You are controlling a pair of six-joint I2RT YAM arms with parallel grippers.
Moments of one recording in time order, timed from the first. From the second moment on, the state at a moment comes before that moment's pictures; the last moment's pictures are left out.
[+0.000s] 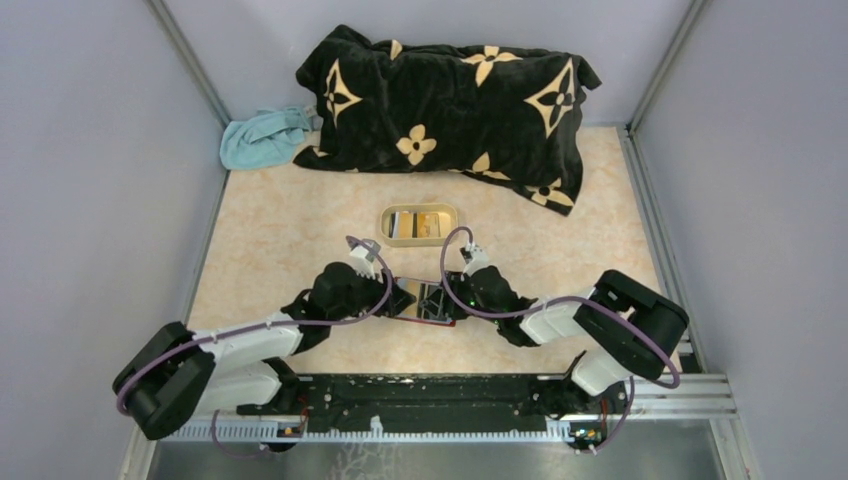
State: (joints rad) left arm -0.76 1.12 0.27 0.42 0.10 -0.59; right arm 0.89 1.50 0.35 0.69 -0.05 0.84
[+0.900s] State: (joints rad) left arm -0.64 1.16 0.31 0.33 0.09 -0.56; right arm 0.89 1.54 0.41 0.63 -0.07 0.81
